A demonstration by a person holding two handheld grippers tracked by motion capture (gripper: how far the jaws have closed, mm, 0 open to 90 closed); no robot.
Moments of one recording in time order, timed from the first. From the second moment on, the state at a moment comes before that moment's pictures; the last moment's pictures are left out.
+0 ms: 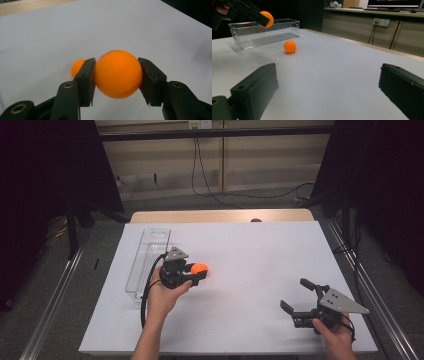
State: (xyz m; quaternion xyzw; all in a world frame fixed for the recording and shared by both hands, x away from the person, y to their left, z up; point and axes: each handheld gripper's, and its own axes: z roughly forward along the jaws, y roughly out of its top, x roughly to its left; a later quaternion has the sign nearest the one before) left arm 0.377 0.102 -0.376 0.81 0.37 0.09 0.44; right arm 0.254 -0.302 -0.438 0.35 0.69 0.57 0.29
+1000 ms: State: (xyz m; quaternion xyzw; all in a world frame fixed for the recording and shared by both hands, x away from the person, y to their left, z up) left arm 0.381 0.118 -0.374 0.80 0.39 0.10 0.44; right arm 0.254 -0.302 -0.438 0.35 0.69 0.57 0.29
